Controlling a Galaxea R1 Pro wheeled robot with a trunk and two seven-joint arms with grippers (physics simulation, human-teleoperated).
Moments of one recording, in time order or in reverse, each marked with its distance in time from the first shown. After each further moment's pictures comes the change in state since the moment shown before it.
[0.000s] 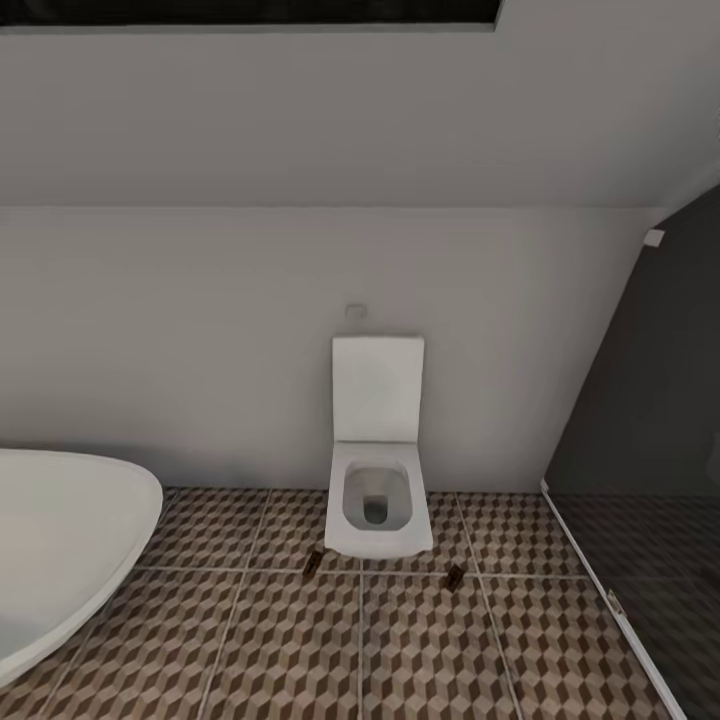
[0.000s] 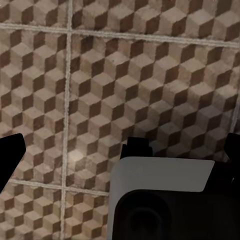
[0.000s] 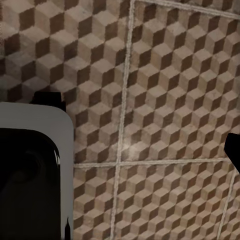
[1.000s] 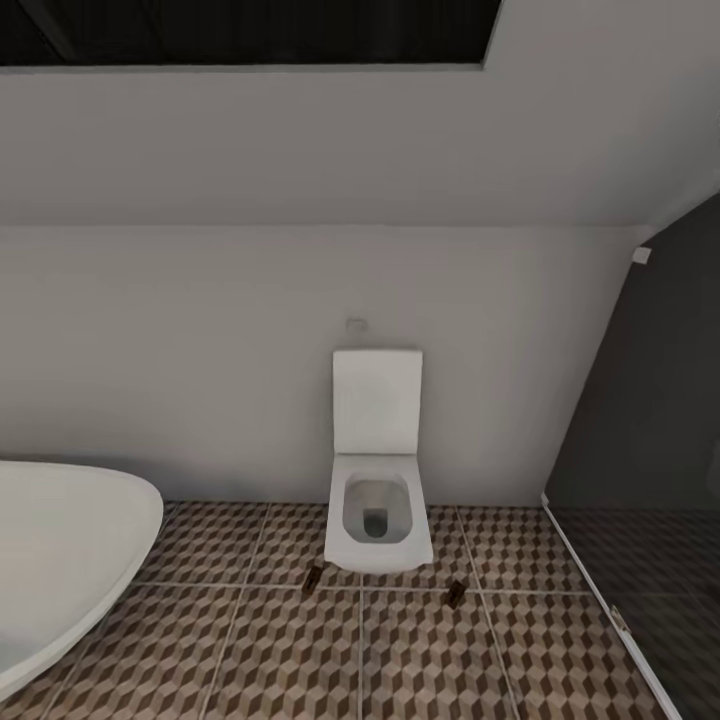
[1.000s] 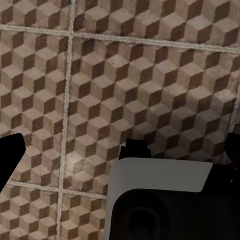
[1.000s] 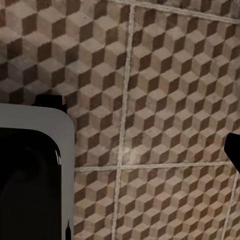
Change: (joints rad) left arm 0.046 -0.003 0.001 0.000 0.015 -0.037 0.004; right arm 0.039 0.000 0.000 0.000 0.000 -0.028 0.002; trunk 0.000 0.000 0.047
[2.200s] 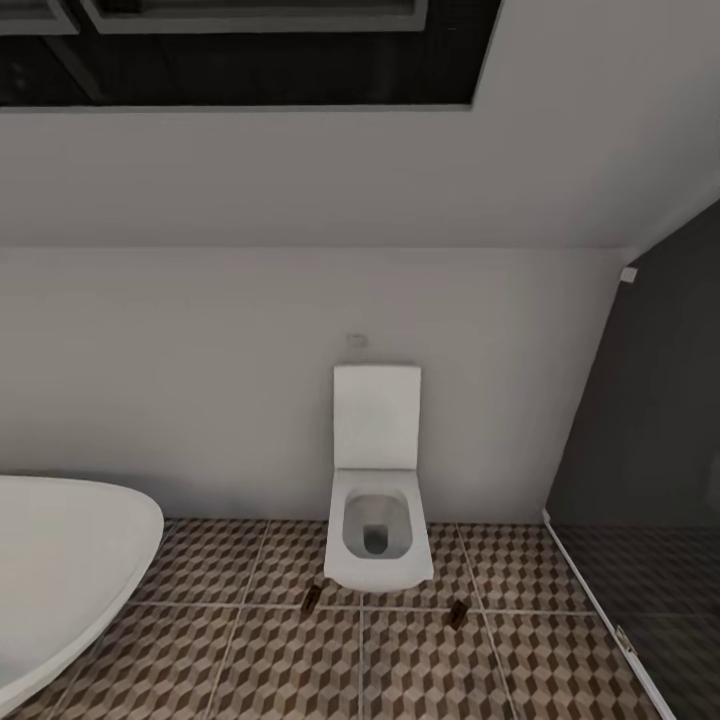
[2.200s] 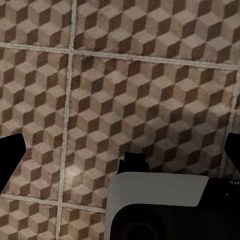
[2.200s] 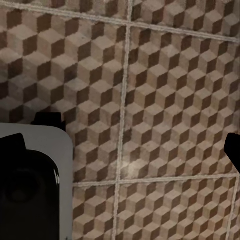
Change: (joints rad) left arm 0.000 -0.001 -0.002 -0.003 -0.007 0.010 -0.003; right arm 0.000 -0.002 0.001 0.000 0.001 0.000 0.000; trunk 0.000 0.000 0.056
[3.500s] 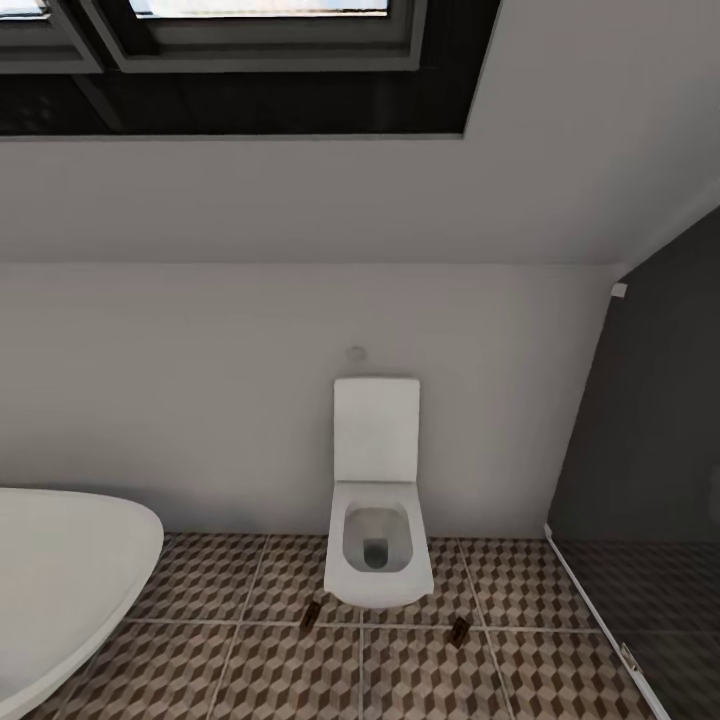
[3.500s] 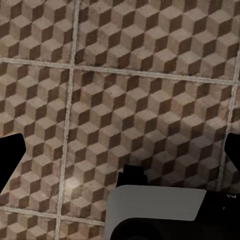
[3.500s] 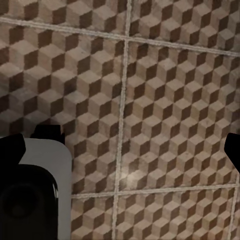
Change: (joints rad) left arm 0.000 0.000 0.000 0.000 0.000 -0.001 0.000; right arm 0.000 -0.001 0.002 0.000 0.009 0.007 0.000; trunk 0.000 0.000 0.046
